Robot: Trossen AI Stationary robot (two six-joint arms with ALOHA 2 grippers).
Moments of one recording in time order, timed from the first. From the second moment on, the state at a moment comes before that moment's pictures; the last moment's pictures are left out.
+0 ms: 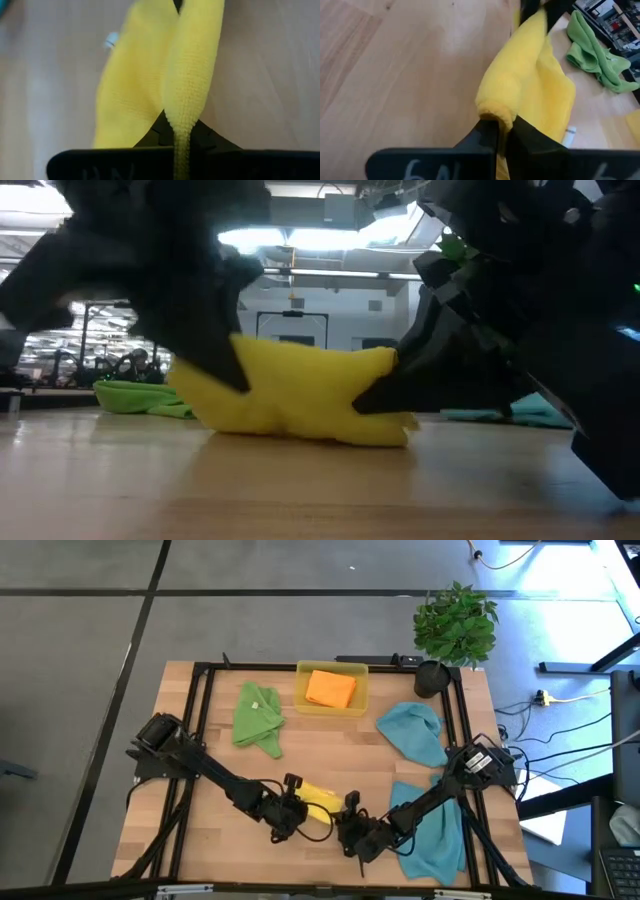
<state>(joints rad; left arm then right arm) -0.51 1.82 1.05 -0.28 -0.46 -0.10 0.64 2.08 1.05 0.26 0.82 -0.03</state>
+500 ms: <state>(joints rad) -0.38 1.60 1.05 -0.36 -0.62 0.14 0.48 1.76 1.05 -0.12 0.92 -0.09</state>
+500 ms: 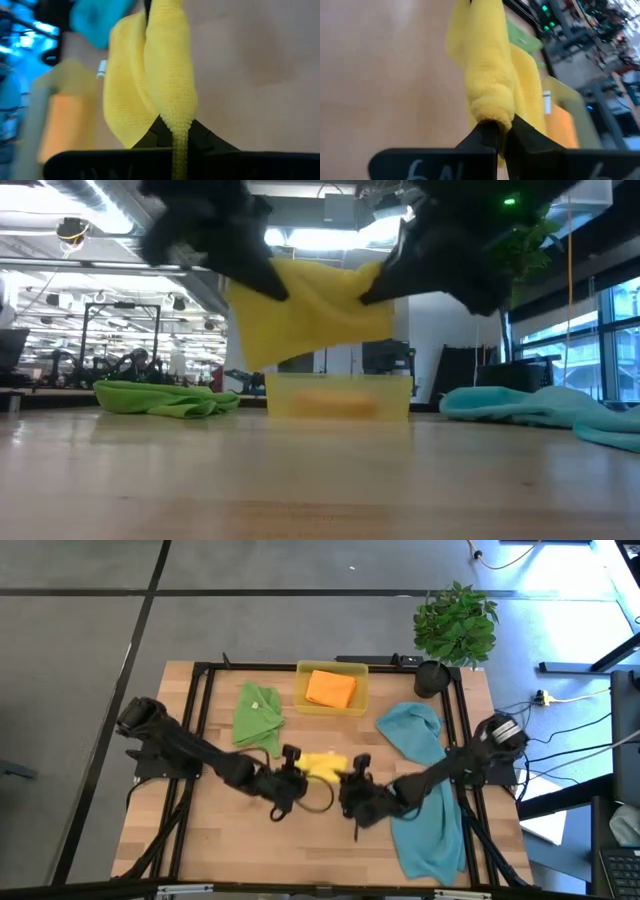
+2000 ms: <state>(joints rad) 0.58 1.89 1.16 0.16 -0.19 1.13 -0.65 1.79 0.91 0.39 0.08 -0.58</state>
